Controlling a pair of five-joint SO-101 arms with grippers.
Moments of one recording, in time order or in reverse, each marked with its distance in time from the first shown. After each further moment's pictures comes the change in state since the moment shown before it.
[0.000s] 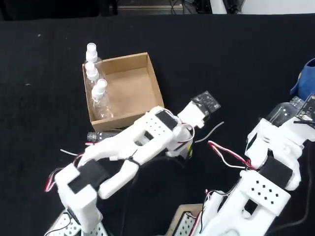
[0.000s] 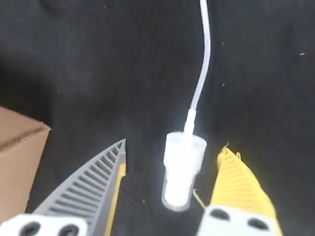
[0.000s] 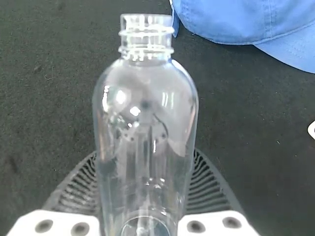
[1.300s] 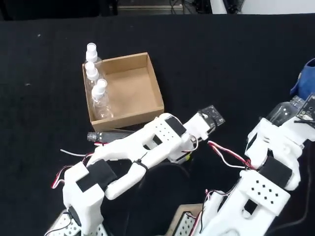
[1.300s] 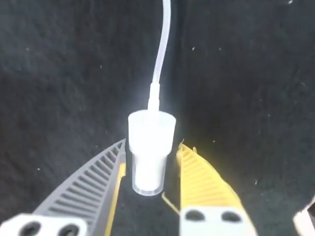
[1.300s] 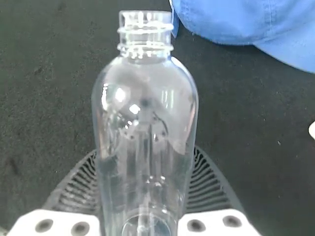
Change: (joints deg) left arm 3.8 3.6 -1.1 7.0 -0.1; right arm 0.0 0.0 0.6 -1.5 0.0
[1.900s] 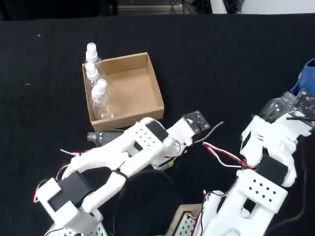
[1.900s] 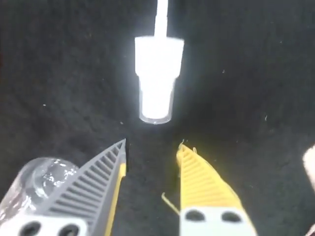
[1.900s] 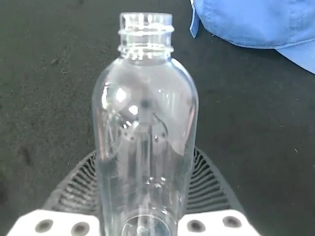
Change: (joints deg) left arm -2.8 -15.8 15.3 1.7 -3.7; right arm -3.9 0.0 0.4 0.0 0.0
